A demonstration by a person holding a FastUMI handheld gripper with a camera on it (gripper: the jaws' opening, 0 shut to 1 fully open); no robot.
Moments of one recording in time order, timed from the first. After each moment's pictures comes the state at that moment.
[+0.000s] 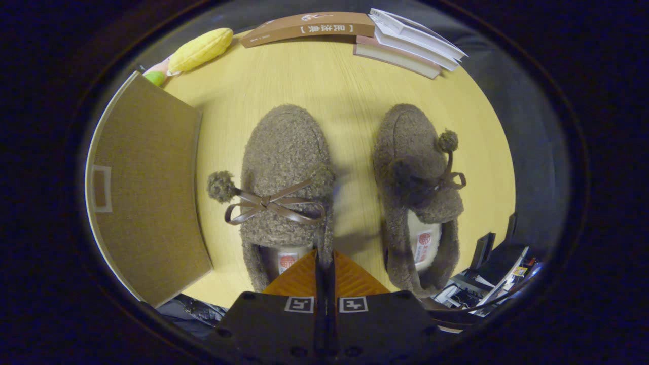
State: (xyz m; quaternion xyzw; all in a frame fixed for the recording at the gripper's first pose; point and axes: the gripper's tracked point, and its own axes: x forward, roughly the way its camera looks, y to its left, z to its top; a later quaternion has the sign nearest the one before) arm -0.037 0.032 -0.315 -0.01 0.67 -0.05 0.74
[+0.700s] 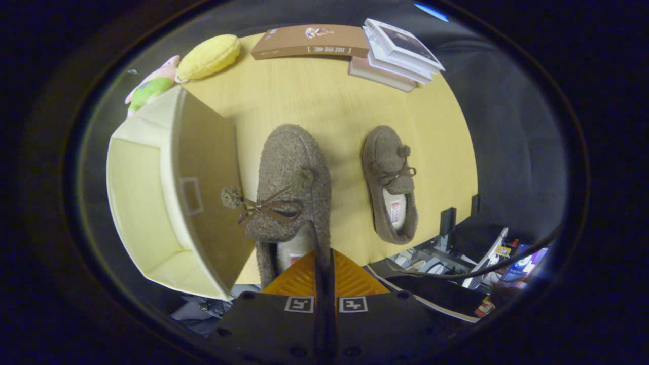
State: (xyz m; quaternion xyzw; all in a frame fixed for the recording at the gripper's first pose) arm -0.039 0.079 -0.183 -0.03 0.70 -0.11 0.71
